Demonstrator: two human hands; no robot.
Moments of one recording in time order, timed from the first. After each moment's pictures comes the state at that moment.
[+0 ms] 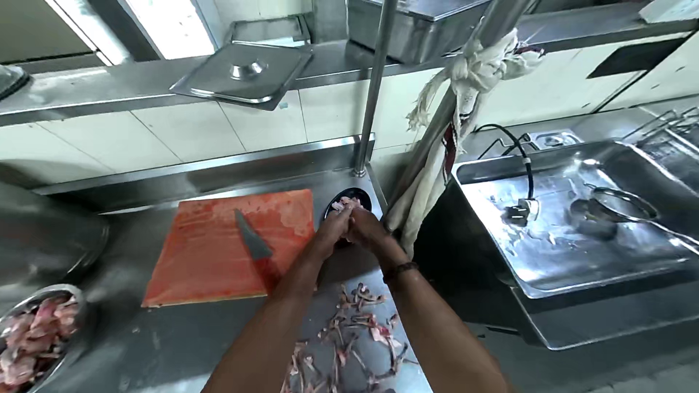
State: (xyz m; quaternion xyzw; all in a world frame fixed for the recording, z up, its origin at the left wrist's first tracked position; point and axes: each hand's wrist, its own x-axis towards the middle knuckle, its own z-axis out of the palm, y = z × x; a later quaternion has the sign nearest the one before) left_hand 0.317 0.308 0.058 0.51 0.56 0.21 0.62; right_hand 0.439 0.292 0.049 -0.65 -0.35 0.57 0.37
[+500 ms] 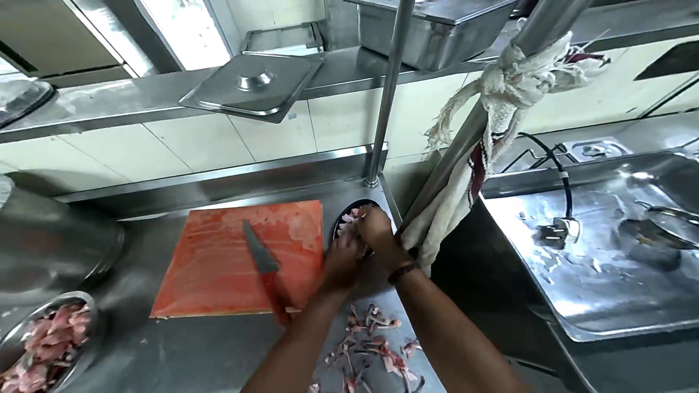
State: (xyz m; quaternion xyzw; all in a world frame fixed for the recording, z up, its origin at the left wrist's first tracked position) left_hand 0.319 0.279 0.005 0.78 0.58 0.08 0.23; right_hand 0.446 0.302 0.058 -0.73 -0.58 0.29 0.22
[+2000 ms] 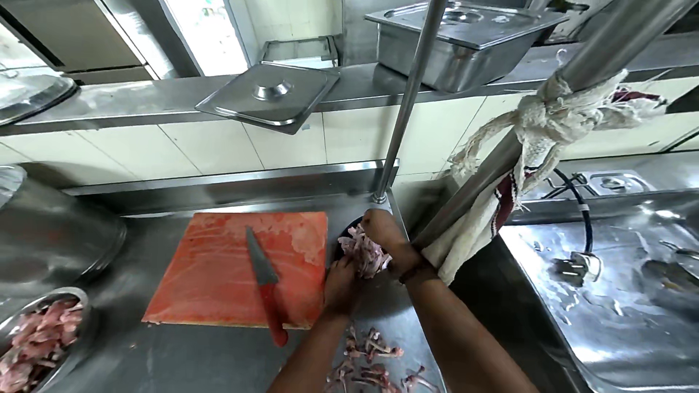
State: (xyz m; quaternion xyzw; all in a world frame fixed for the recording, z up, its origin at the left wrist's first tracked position) left_hand 0.320 0.275 -0.022 0.74 0.62 0.11 0.24; right_hand 0.466 0.335 0.068 -0.69 -0.65 0.28 0.15
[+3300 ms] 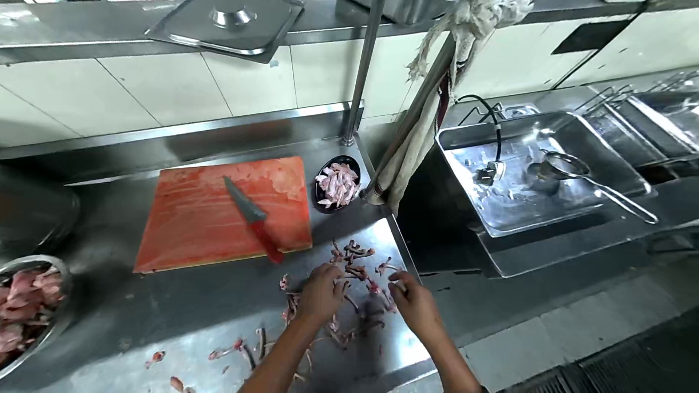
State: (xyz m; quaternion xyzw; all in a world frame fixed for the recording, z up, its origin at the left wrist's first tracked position) left_hand 0.246 0.100 0.005 0.75 0.52 -0.01 0.41; right_hand 0.474 0.006 0.026 -0.79 -0.48 0.35 0.19
